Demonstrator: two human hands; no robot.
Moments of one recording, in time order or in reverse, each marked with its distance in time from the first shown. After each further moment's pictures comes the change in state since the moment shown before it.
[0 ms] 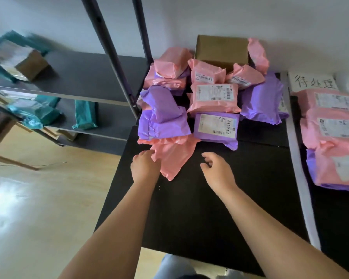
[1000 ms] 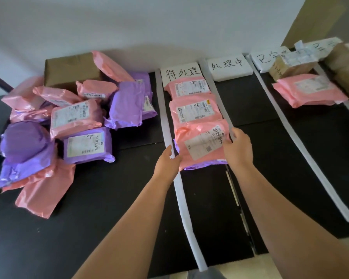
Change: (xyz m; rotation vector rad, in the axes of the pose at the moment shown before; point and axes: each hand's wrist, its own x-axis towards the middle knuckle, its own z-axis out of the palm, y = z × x) left_hand -0.188 0.339 0.221 -0.400 -0.551 0.147; right_hand 0.018 0.312 -0.304 0.178 0.548 0.388
